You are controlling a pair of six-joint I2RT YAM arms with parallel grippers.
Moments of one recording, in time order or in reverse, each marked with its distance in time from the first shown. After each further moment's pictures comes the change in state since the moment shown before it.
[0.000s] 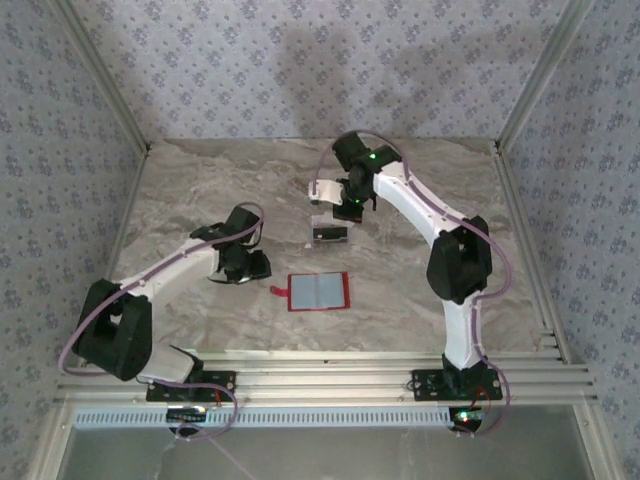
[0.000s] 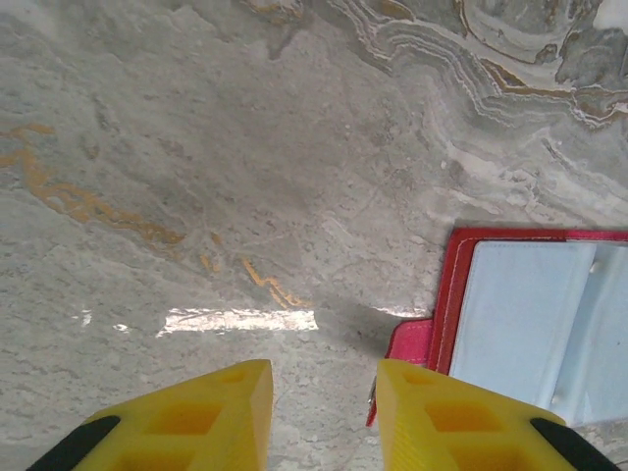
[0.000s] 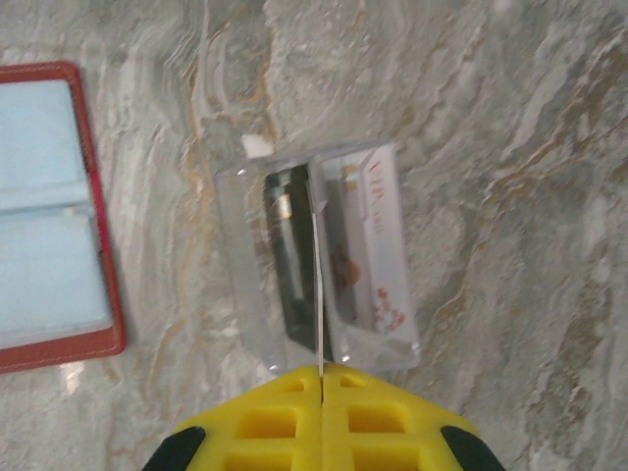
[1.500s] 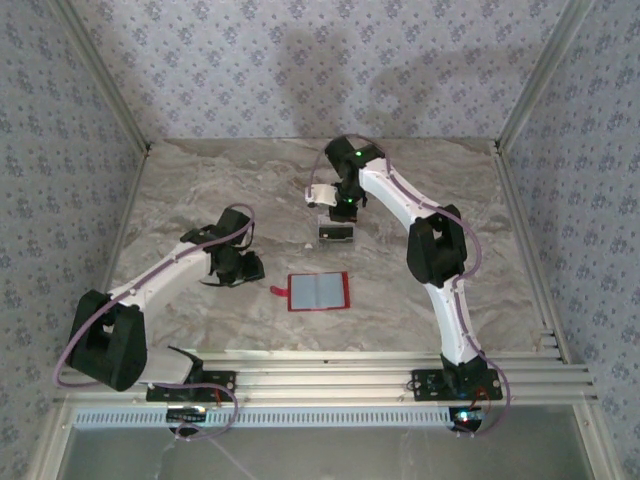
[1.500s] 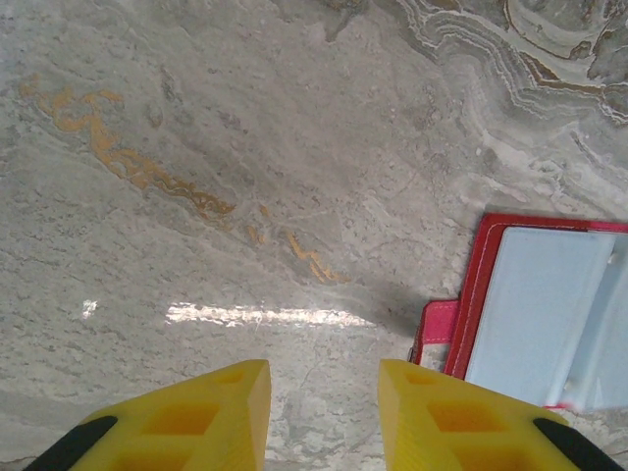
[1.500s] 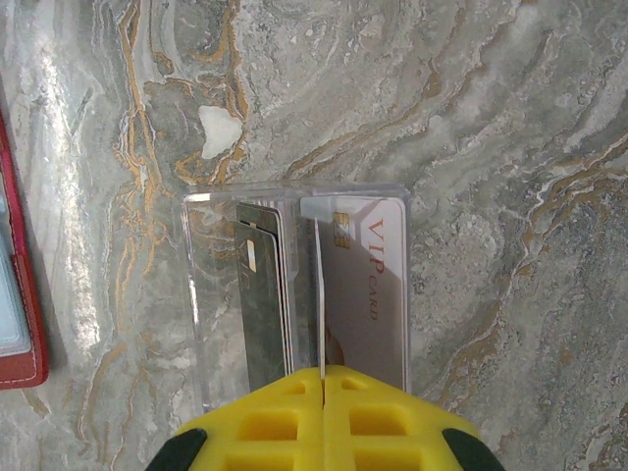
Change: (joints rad) left arm 0.036 -0.054 -0.022 -0.045 0.004 -0.003; right arm -0.016 0.214 0.155 -0.066 0.010 -0.048
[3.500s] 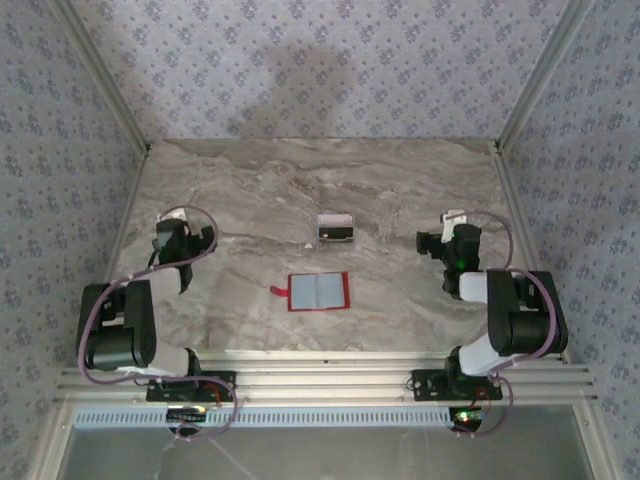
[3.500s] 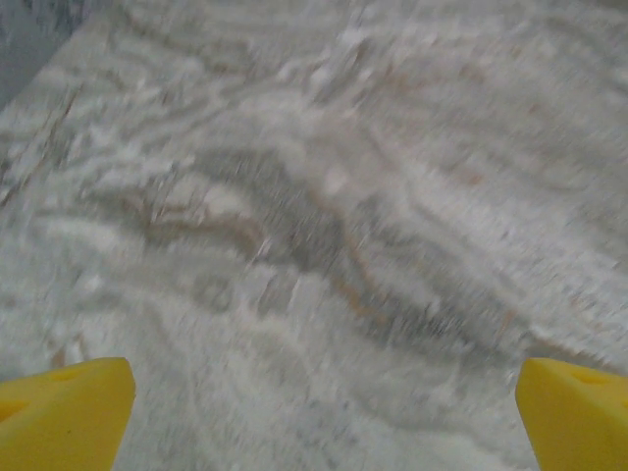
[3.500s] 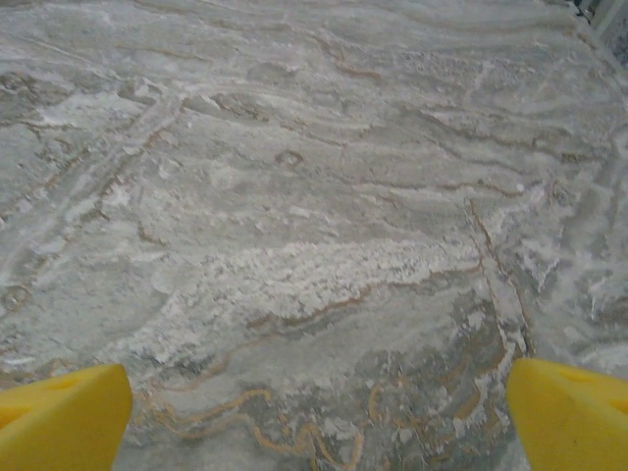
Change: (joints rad) left arm 0.500 0.086 -0.390 1.171 -0.236 0.494; right arm -0.549 -0.749 -1.710 1.809 0.213 0.946
